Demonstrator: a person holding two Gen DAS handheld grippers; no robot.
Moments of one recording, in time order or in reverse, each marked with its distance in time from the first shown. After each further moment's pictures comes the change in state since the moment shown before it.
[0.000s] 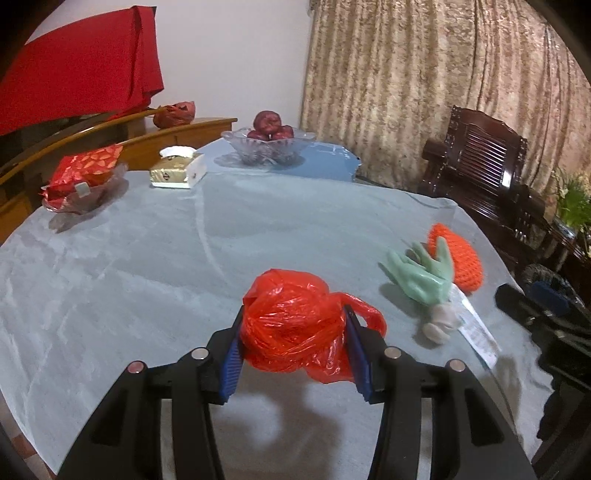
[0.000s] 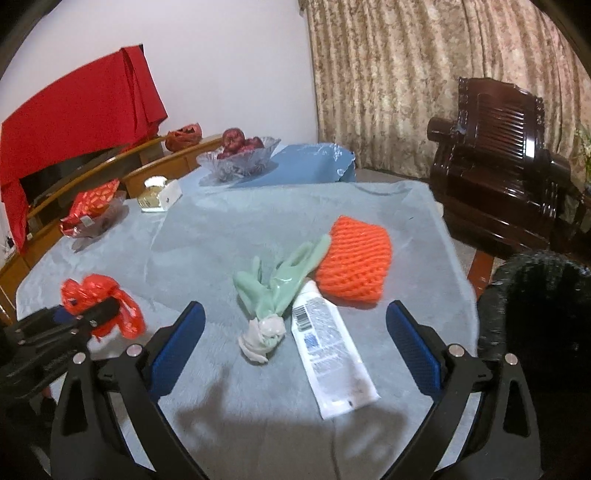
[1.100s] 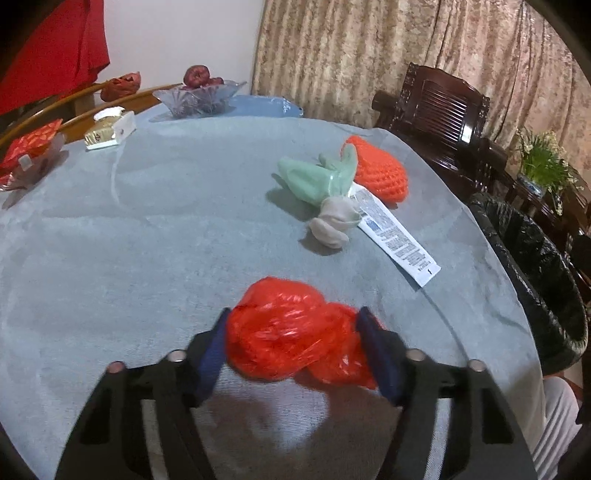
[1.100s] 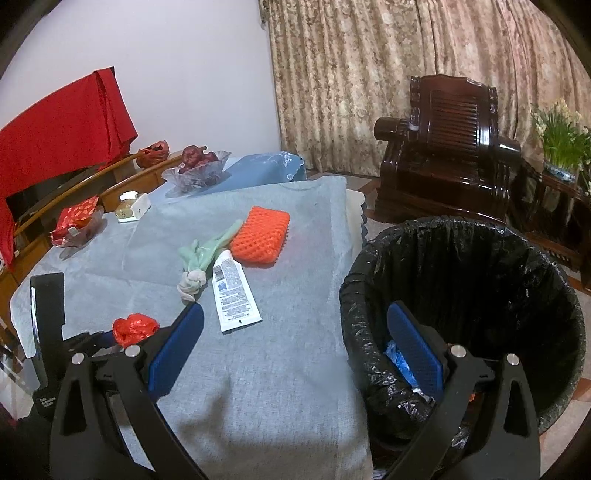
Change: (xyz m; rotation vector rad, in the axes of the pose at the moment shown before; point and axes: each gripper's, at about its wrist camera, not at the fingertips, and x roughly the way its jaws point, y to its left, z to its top) left arm 0.012 -0.086 -0.063 0.075 0.152 -0.161; right arm -0.107 -0.080 -0.045 0.077 -0.046 -0.098
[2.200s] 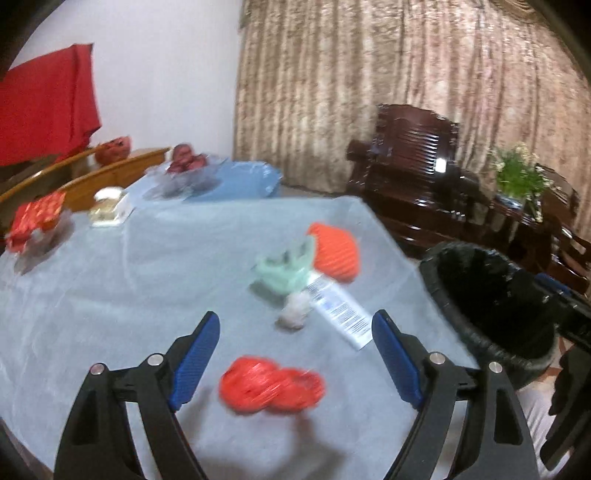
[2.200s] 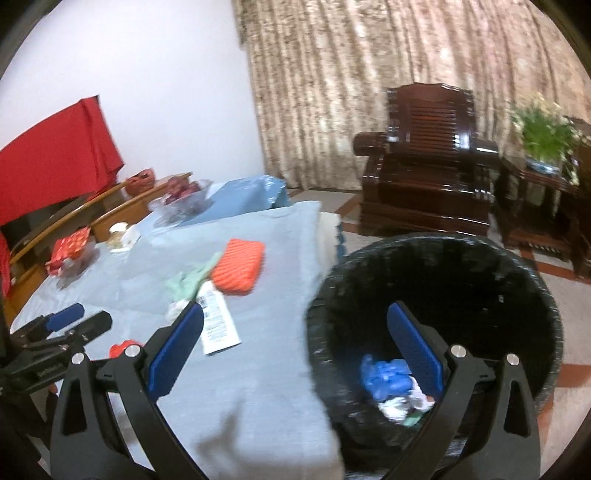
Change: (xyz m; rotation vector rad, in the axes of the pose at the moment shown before) left arm -0.082 -0.025 0.033 0.083 -0.199 -0.003; right arm -0.028 -0.026 0.013 0.059 -0.069 -0.026
